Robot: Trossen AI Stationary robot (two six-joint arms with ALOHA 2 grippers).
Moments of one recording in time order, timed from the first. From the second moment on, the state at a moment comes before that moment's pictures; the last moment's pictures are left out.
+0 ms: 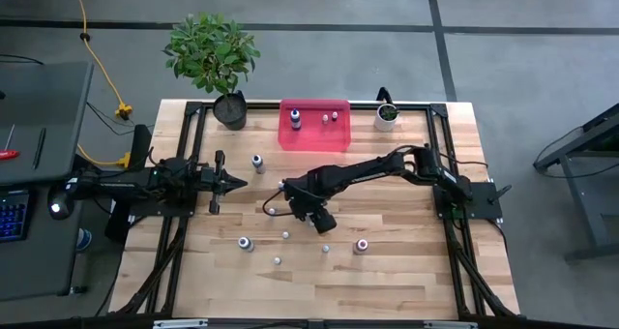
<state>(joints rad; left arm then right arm) 0.01 0.08 0.03 0.00 0.01 0.10 0.04 2.24 1.70 -0.78 -0.14 -0.37</state>
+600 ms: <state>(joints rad) 0.01 0.08 0.03 0.00 0.01 0.10 0.04 2.23 1.69 -0.74 -0.14 -0.36</state>
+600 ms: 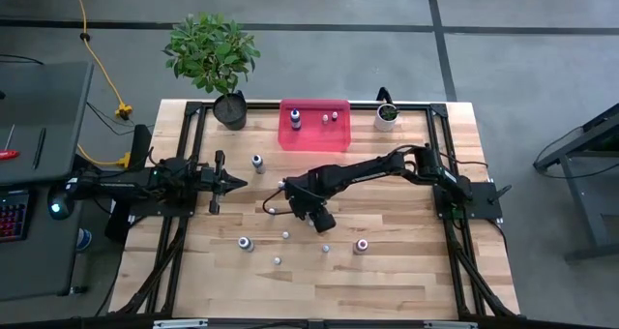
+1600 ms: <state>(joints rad) 0.01 0.08 0.03 0.00 0.01 0.10 0.02 2.13 1.69 -0.53 0.13 0.10</state>
